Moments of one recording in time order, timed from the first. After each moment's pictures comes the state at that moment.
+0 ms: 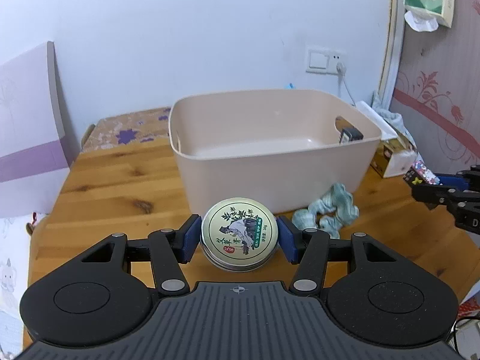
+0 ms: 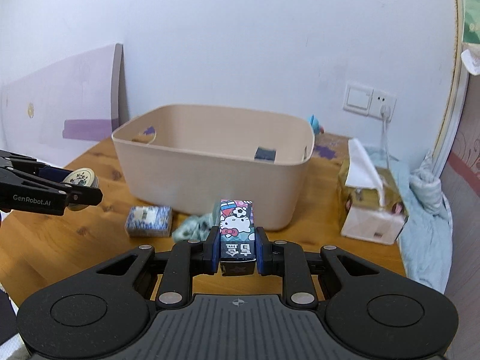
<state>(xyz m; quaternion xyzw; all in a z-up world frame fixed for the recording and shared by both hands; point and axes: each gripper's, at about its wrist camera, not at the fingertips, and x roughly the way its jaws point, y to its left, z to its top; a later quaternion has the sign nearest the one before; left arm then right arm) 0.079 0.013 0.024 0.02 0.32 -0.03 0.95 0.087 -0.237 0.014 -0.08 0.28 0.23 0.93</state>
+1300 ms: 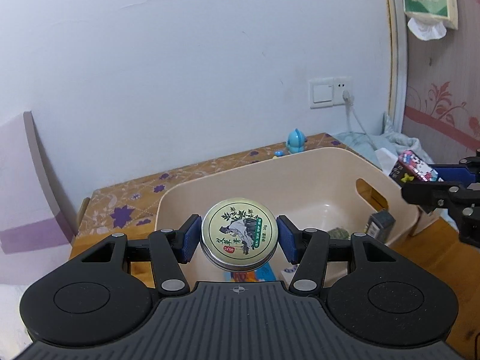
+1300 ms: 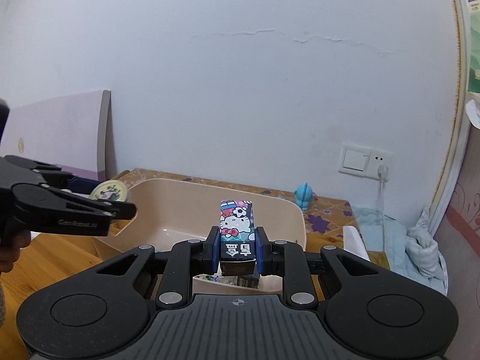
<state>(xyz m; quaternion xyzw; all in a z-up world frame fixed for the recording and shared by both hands) 0.192 -0.017 0.064 0.09 0.27 -0.03 0.96 0.158 -0.208 0.067 -0.08 0.21 0.22 0.95</state>
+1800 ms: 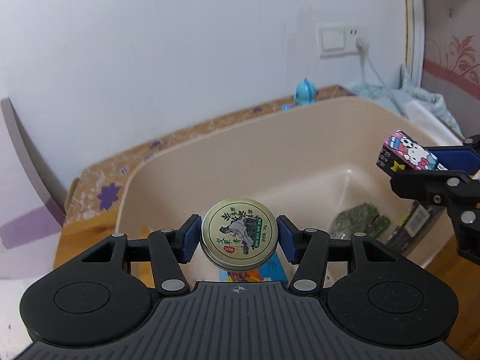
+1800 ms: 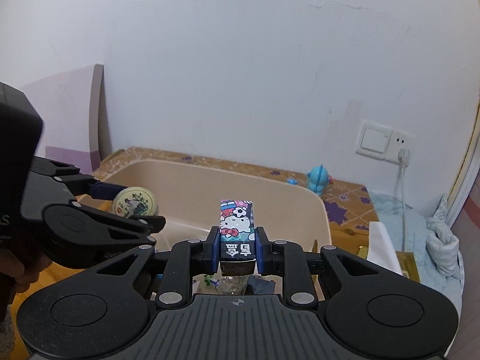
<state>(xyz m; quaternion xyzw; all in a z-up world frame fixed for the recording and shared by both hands) 0.260 -0.035 0.008 0.12 0.35 -0.01 0.93 0.226 -0.180 0.037 -0.08 0.27 0.23 0.93</state>
